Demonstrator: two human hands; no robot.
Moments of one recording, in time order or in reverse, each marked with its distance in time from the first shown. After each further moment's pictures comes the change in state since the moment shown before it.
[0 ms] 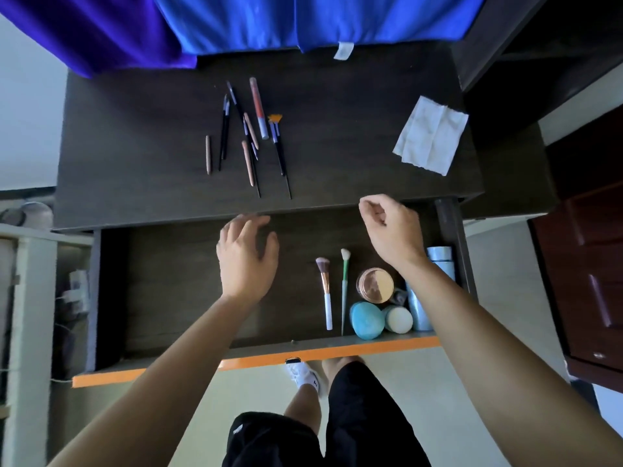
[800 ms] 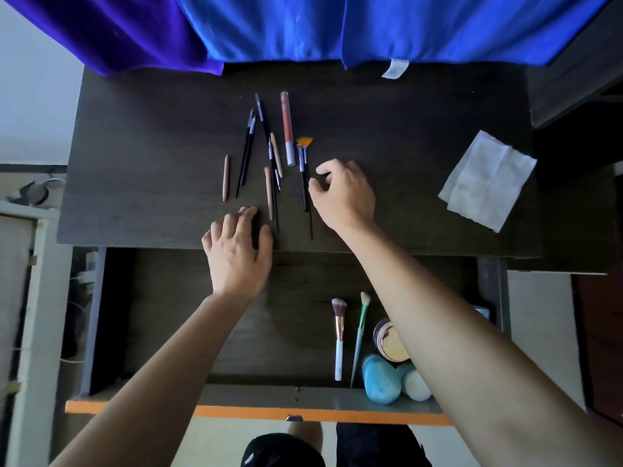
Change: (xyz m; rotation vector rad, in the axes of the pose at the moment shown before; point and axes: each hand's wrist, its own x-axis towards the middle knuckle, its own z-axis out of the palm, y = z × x) left_hand 0.084 -0.032 0.014 0.315 0.029 -0.076; right_hand 0.129 -0.094 0.099 -0.164 -0.123 -0.101
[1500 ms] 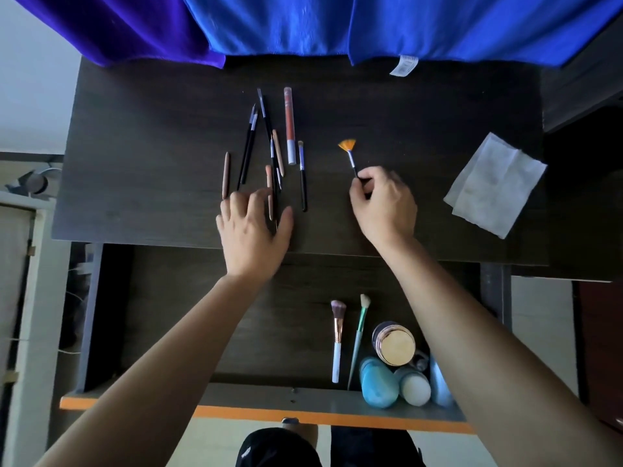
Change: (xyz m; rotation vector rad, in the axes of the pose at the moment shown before) left_hand 0.023 0.028 0.004 -0.078 0.052 -0.027; right_hand -0.008 0.048 -0.022 -0.070 0.170 -0.036
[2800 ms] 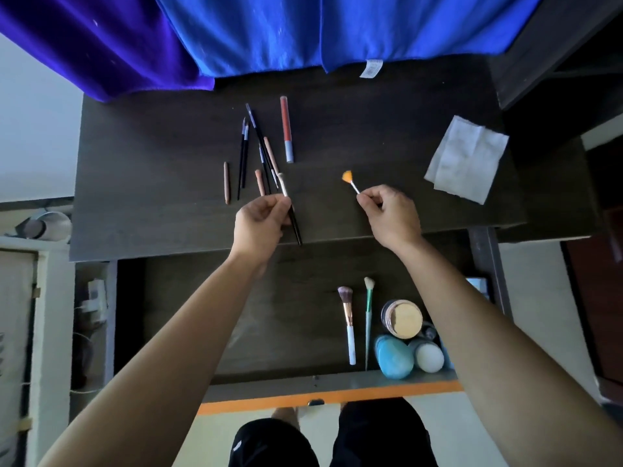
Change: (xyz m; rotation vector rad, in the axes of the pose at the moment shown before) left_hand -0.001 0.017 -0.039 -0.884 -0.380 -0.361; right_hand -0.048 0.019 -0.024 0.177 -0.150 0.170
